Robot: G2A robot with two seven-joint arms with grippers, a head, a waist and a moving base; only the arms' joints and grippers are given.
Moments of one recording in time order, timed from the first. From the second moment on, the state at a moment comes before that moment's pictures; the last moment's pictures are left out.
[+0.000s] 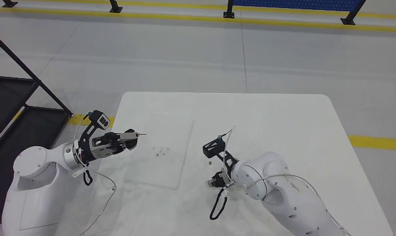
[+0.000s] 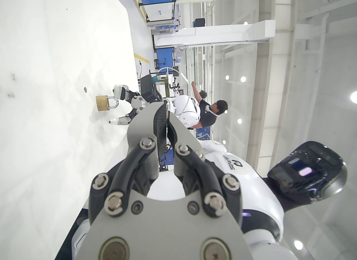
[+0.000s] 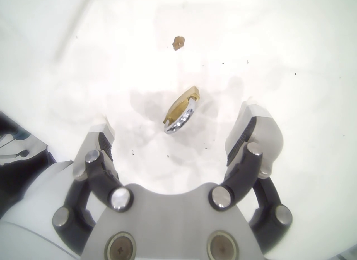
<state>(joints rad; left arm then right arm) 1.64 -1.06 -1.96 -1.76 -0.55 0.12 -1.36 -1.12 -1.23 0.78 -1.97 -1.02 0.28 1.54</state>
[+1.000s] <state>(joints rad) 1.64 -1.06 -1.96 -1.76 -0.55 0.12 -1.36 -1.06 -1.23 0.74 -1.90 -0.96 0.28 1.54</state>
